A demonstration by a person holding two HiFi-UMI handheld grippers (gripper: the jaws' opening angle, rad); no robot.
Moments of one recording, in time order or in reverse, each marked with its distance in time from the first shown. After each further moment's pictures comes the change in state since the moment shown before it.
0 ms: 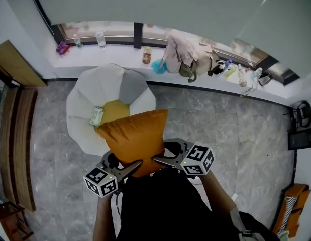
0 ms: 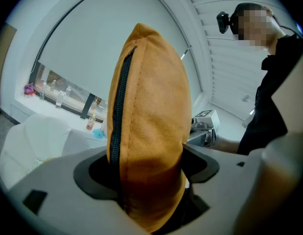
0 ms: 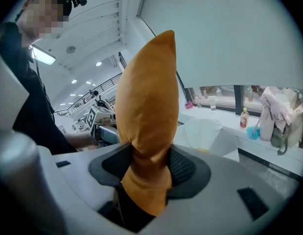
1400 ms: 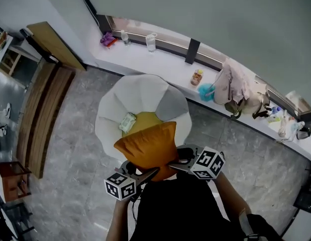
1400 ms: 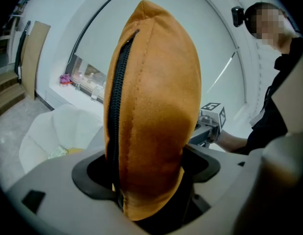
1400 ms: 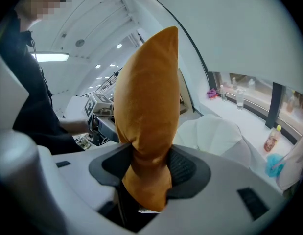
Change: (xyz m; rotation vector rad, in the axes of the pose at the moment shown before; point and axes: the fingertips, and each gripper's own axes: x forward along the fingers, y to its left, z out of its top) left arm 0.088 0.159 0.075 -0.280 0.010 0.356; right arm 0.092 -0.183 0.098 -0.153 0.283 0.314
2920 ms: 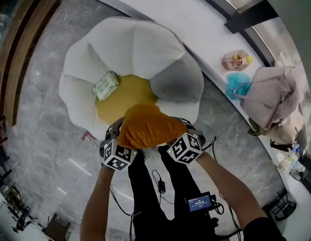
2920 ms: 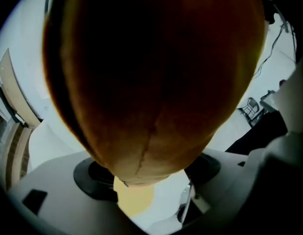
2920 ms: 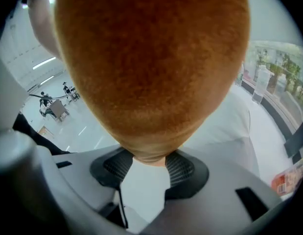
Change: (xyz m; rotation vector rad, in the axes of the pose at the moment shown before) left arm 0.278 0.330 -0.125 0.371 0.405 0.355; right arm 0.221 -0.359 -0.193 -0.410 0.364 -0.021
